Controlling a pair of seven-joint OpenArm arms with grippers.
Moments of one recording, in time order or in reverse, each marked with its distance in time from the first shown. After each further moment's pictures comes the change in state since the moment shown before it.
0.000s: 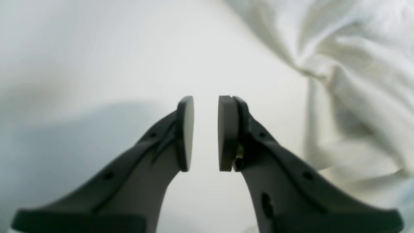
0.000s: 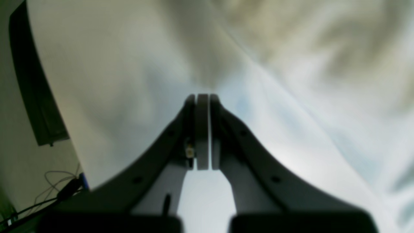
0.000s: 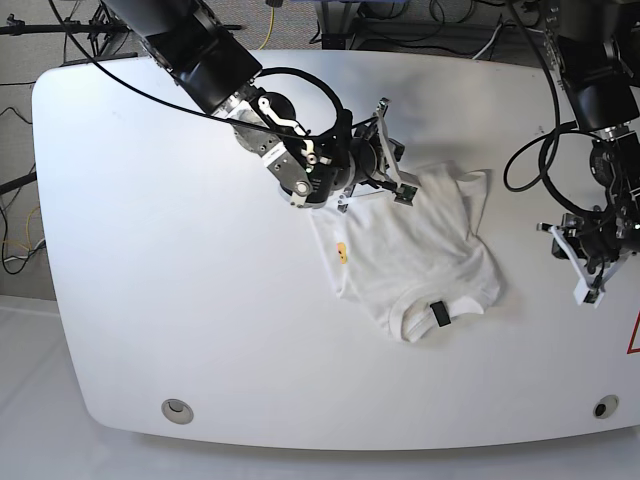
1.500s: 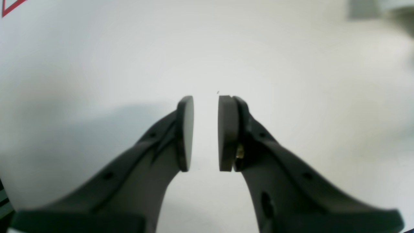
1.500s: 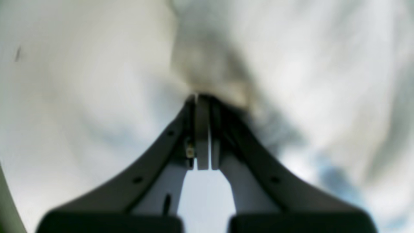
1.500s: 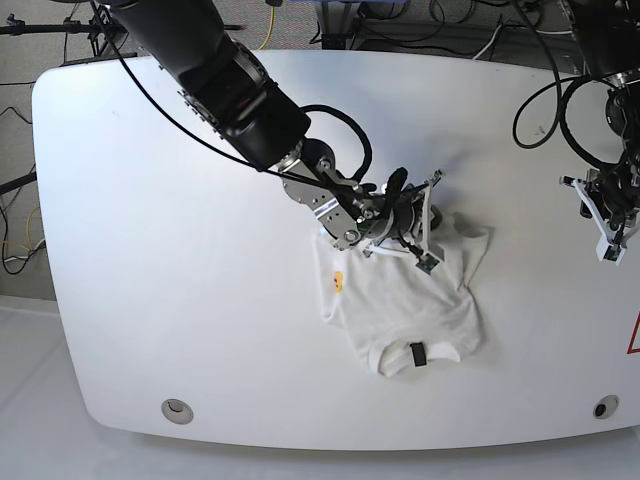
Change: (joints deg) left arm 13.6 -3.0 -5.5 12.7 0.3 0.0 0.5; right arm 13.6 -10.8 -2.1 -29.9 0.2 -11.6 25.2
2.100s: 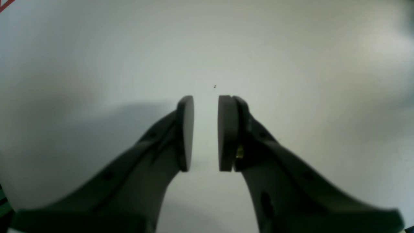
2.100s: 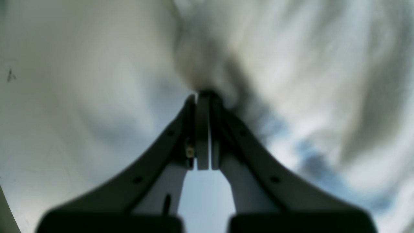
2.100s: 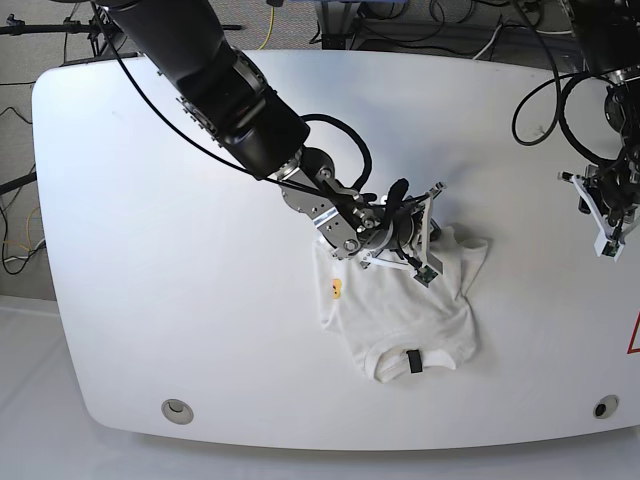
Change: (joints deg) left arm 1.0 0.0 0.0 0.0 0.0 0.0 -0.2; right arm 1.6 0.1 0.0 0.0 0.0 -1.5 0.3
